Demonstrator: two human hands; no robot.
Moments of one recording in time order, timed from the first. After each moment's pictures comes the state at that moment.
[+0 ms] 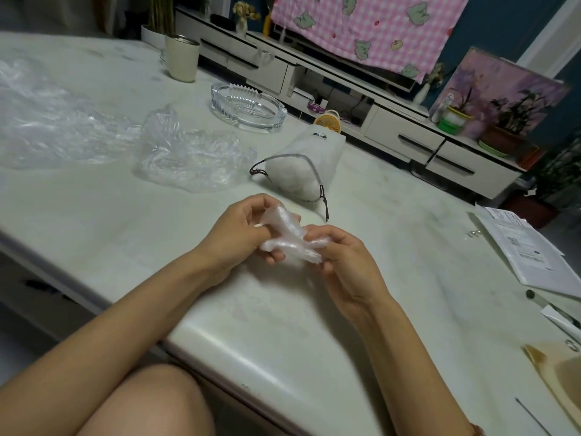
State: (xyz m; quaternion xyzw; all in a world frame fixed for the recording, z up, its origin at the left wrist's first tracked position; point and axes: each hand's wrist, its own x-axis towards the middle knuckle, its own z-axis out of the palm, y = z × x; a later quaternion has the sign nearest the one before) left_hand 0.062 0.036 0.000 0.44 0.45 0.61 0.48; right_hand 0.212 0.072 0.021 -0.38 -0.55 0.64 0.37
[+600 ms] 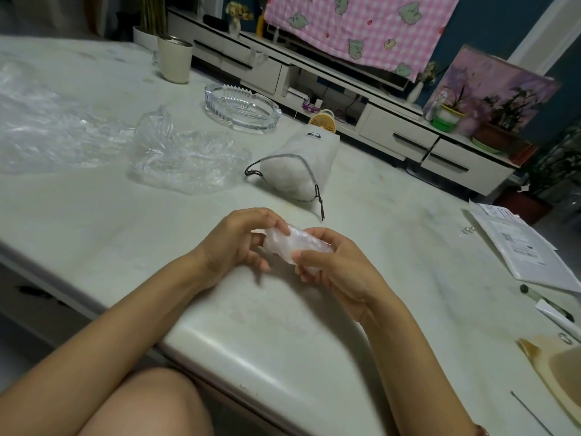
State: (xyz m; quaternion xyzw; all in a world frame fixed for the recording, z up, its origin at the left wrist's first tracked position) left_hand 0.060 0.035 0.002 0.44 0.44 0.56 0.54; right_hand 0.219 0.070 0.026 -0.45 -0.59 0.61 0.27
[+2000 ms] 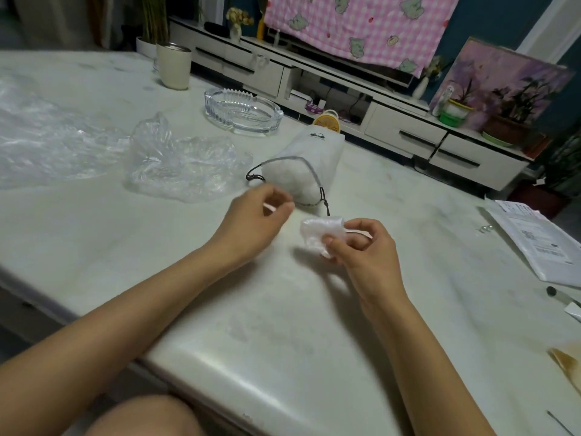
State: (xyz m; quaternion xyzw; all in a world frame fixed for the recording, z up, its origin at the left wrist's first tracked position) left_hand 0.060 0.077 0.000 0.54 0.60 0.55 0.22; right_hand 0.223 0.092 0.013 -0.49 -0.57 0.47 0.46
